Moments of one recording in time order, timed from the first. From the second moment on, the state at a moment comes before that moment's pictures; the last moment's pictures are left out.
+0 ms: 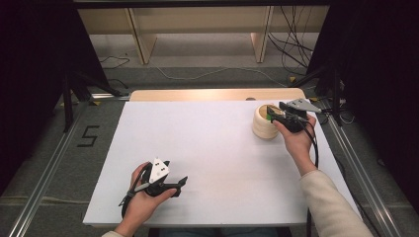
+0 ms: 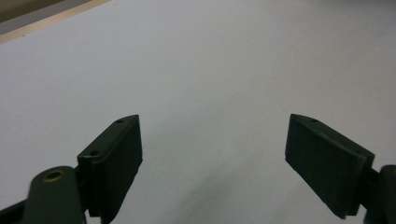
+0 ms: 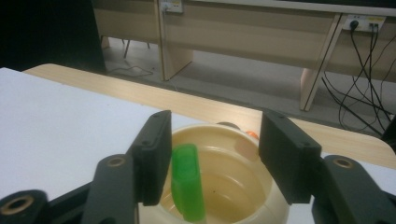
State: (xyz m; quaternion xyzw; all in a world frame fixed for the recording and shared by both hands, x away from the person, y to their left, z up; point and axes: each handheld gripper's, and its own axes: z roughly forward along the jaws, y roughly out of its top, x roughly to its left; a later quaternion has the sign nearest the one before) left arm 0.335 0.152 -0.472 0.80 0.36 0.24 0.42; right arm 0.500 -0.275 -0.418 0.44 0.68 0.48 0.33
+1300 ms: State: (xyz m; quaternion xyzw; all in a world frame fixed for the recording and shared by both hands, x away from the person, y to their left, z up) left arm 0.334 0.152 -0.472 0.80 0.36 0.24 0.42; right arm 0.449 -0.279 -0.413 0.43 0.73 0.45 0.27
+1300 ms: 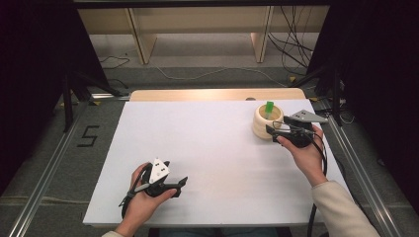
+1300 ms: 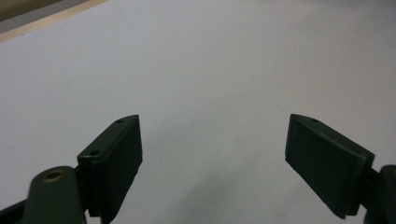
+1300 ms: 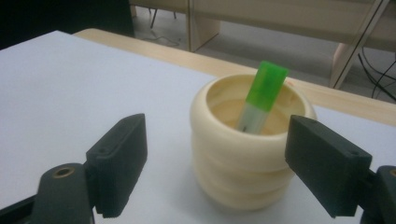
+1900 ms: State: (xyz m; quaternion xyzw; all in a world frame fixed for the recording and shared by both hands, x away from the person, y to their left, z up) left arm 0.334 0.151 -0.473 0.80 0.36 0.24 0.42; right arm 0.413 -0.280 -0.429 0.40 0.76 0.45 0.23
